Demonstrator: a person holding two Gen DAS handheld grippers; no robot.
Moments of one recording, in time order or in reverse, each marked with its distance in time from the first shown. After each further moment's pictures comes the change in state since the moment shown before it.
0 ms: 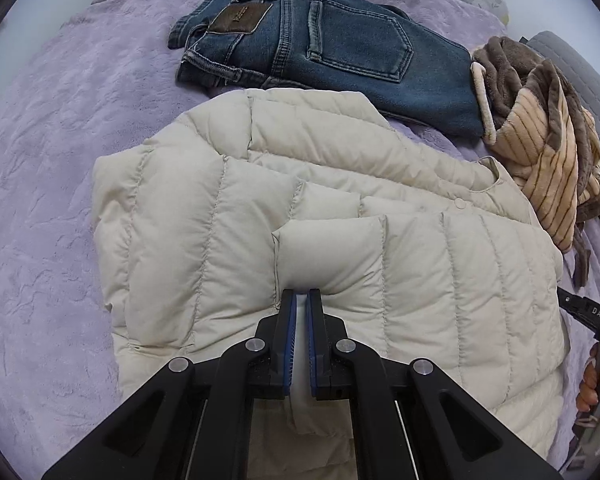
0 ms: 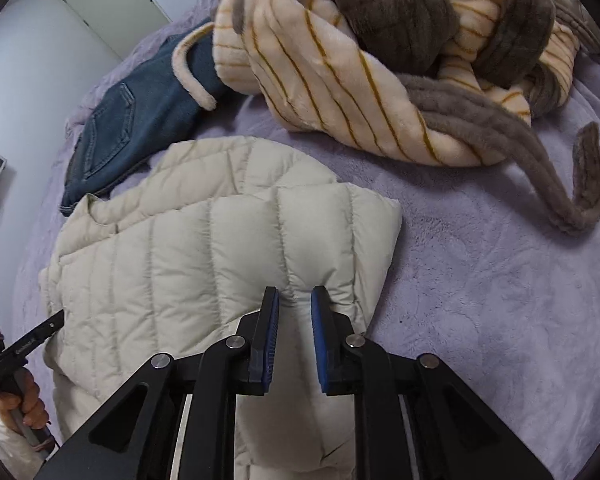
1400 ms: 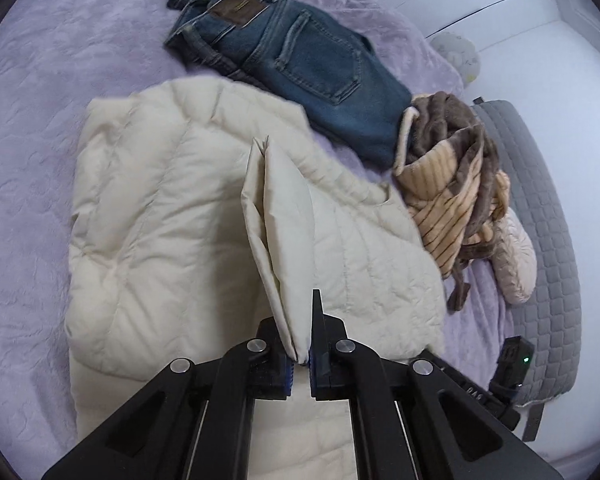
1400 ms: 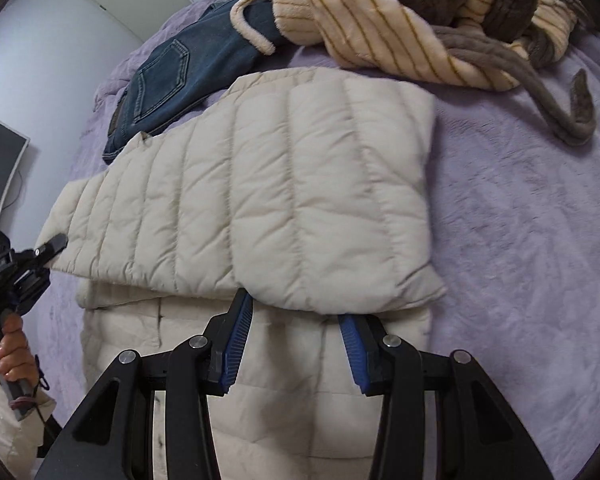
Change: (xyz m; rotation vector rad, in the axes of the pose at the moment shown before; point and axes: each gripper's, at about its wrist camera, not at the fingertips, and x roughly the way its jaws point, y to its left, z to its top) left arm -0.047 0.020 -0.016 -0.243 0.071 -0.393; right arm -0.031 0.036 -0.067 -0.035 0.054 0.056
